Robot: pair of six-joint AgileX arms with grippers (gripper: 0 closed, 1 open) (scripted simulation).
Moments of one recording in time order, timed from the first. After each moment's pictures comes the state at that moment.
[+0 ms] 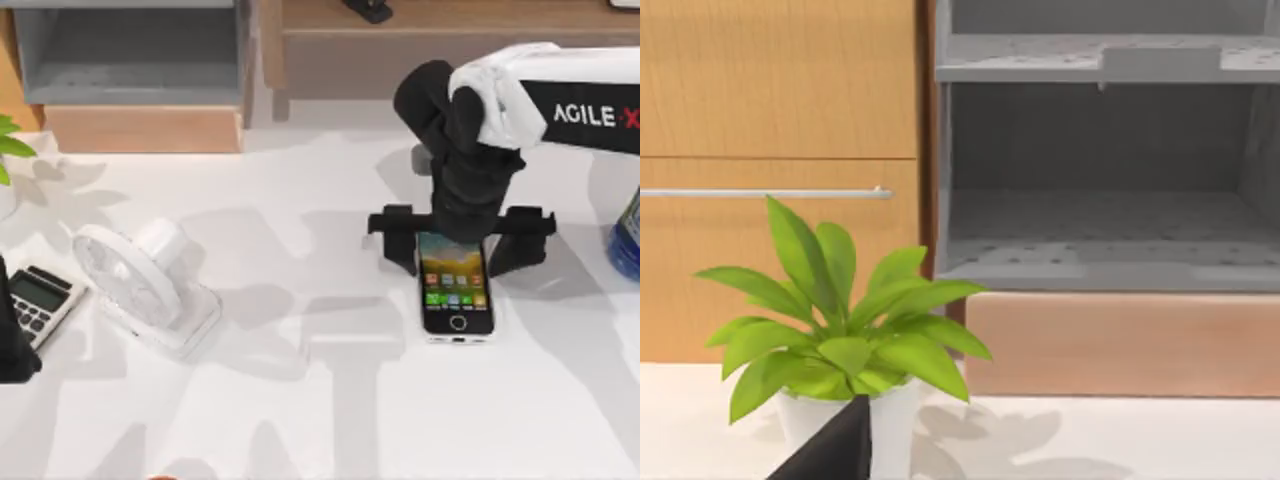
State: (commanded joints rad) left arm 0.00 0.00 0.00 0.00 0.00 0.00; right arm 0.49 2.28 1.61 -0.87 0.00 0.54
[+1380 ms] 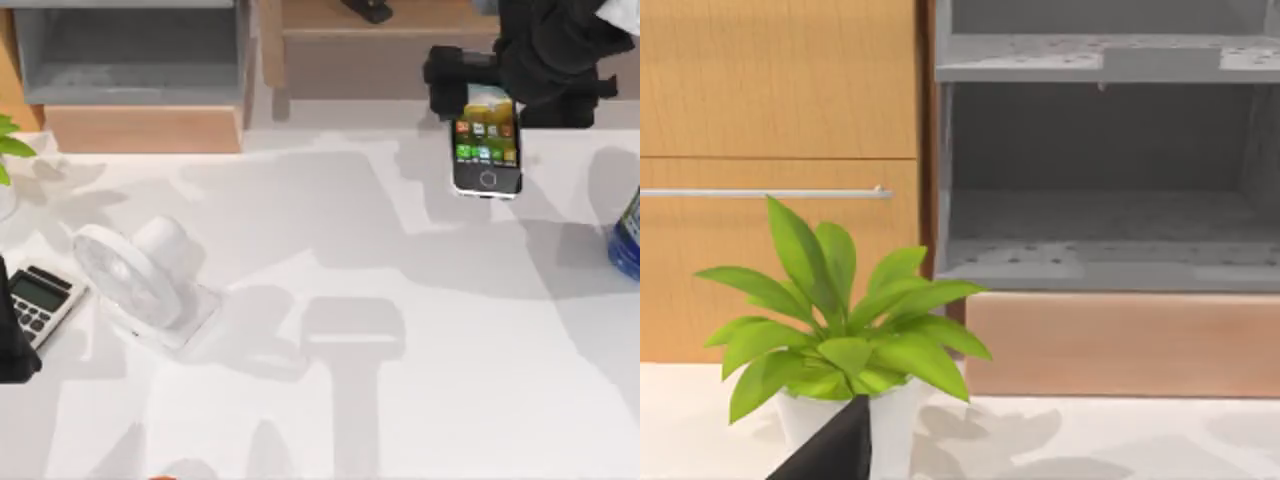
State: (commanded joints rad) left arm 0.00 0.00 0.00 0.00 0.00 0.00; right arm 0.33 2.04 1.73 -0.81 -0.05 0.35
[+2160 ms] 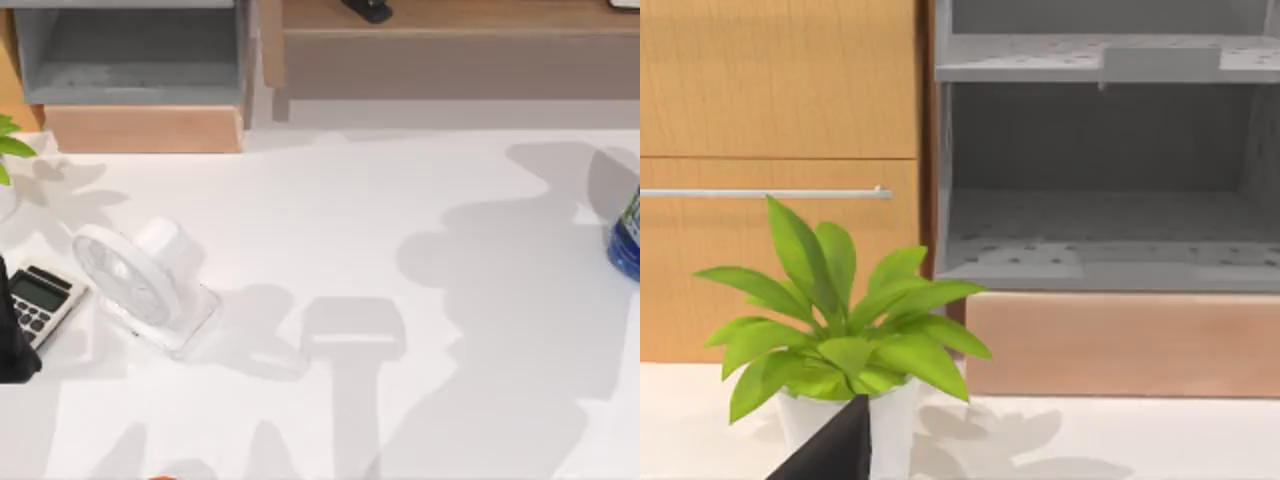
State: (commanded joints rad) left arm 0.00 0.00 0.00 0.00 0.00 0.00; right arm -0.48 1.72 1.46 -0.40 -0.42 -0.34
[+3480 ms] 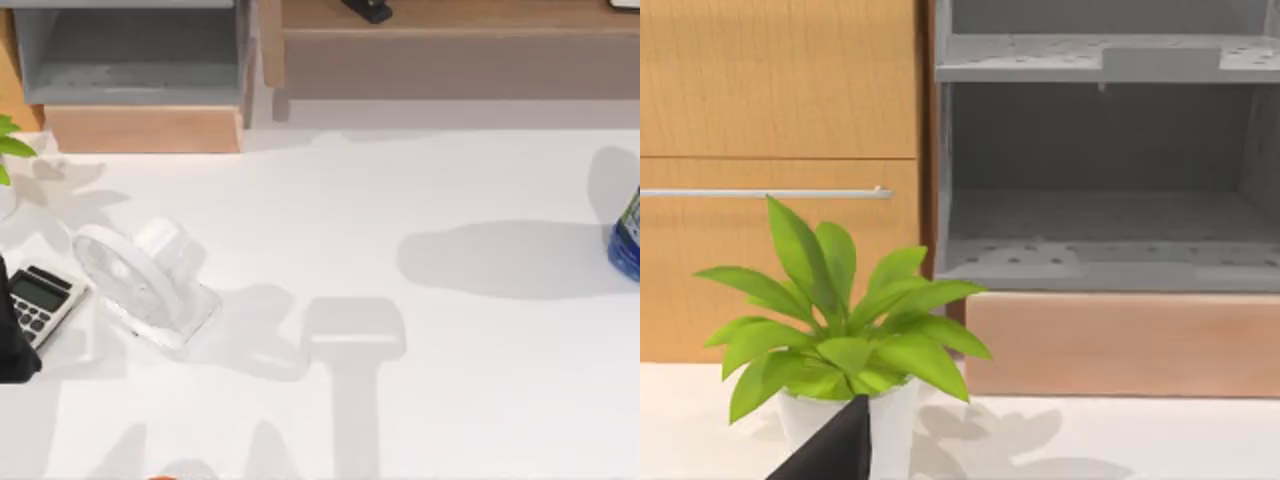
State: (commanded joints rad) left arm 0.00 0.00 0.00 0.00 0.00 0.00; right arm -0.95 1.59 1.01 -0.09 -0.89 -0.59
